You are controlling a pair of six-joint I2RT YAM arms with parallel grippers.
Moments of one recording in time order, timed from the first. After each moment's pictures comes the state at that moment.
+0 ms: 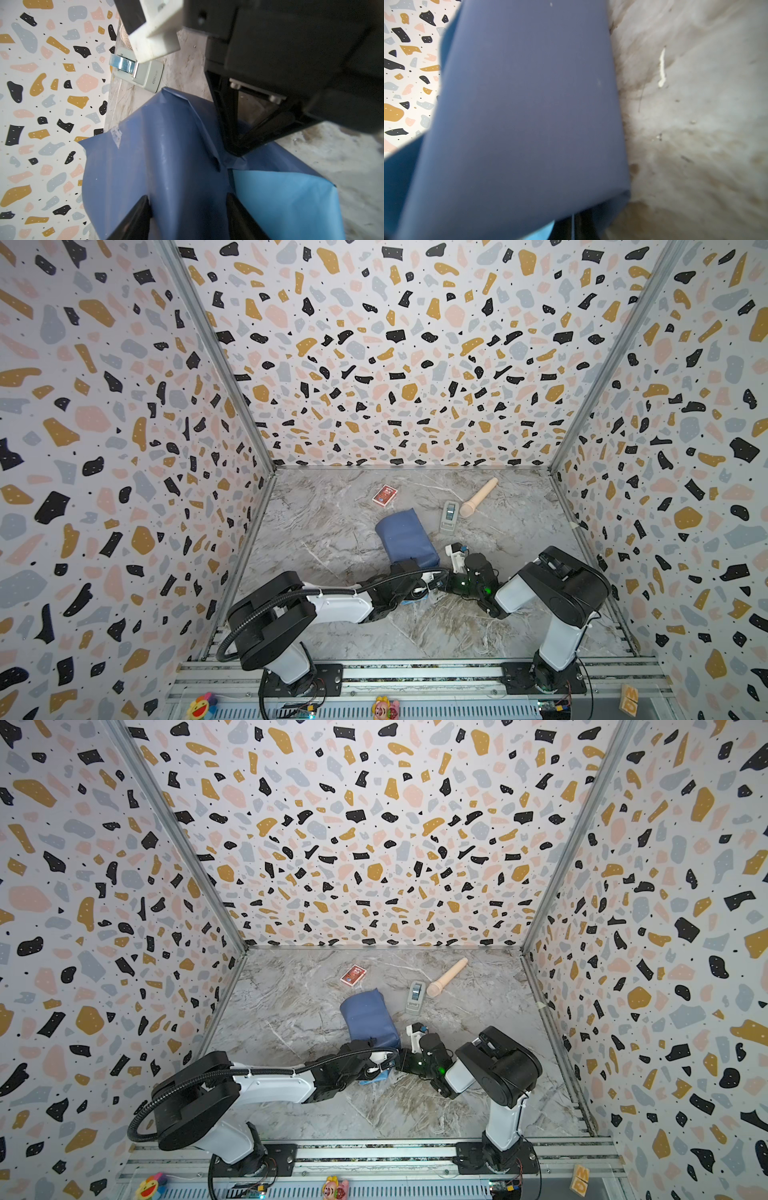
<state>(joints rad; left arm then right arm) -0.98 1.57 0.63 0.27 -0.32 0.74 0.65 1.81 0.40 0.91 -0.41 0.88</state>
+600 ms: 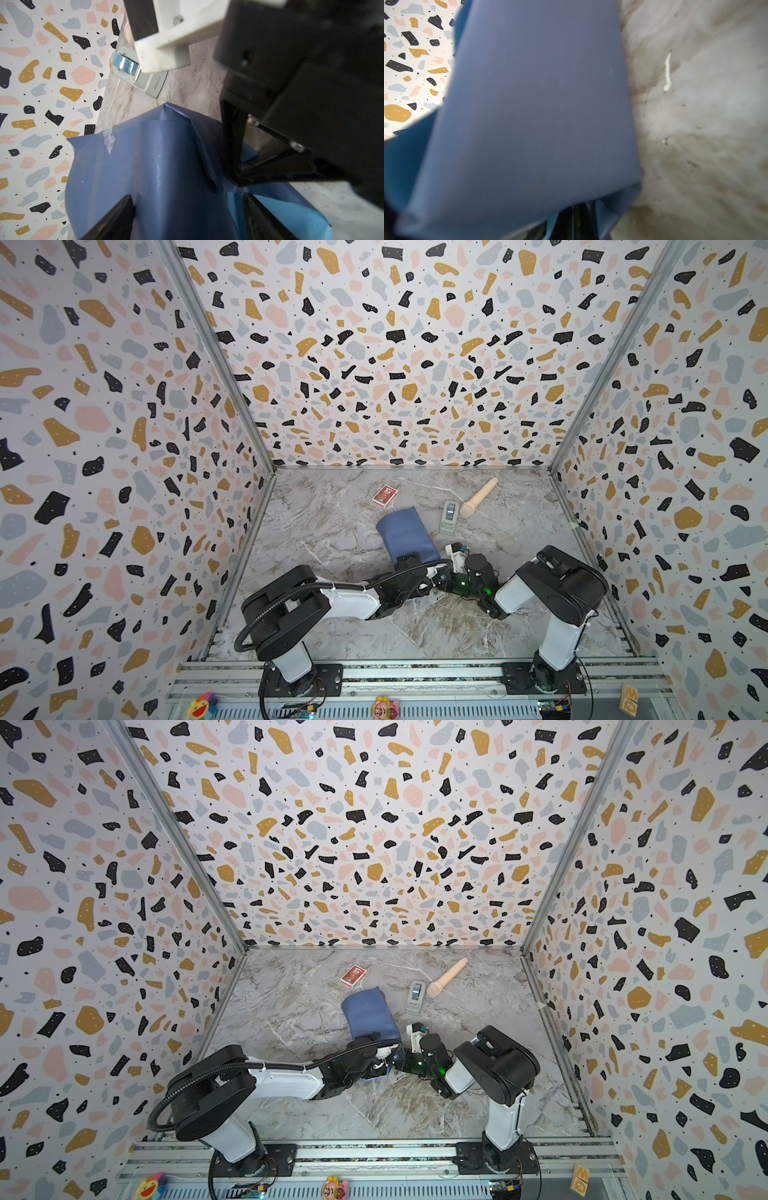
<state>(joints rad) -0.98 1.66 0.69 0.33 -0.34 0.64 0.65 1.83 0.39 0.96 -0.41 0.89</state>
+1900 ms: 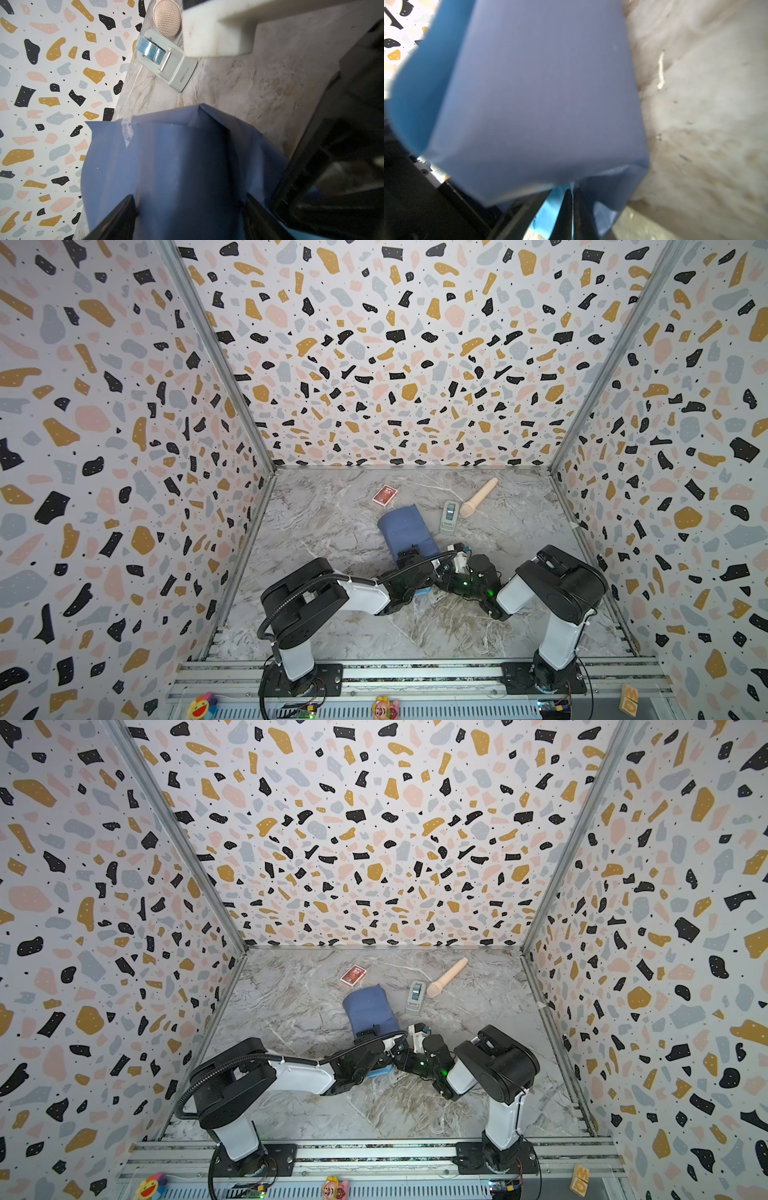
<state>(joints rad) -0.98 1.76 0.75 0.41 -0.49 0.59 0.62 1.82 0.37 0.99 -0.44 0.92</state>
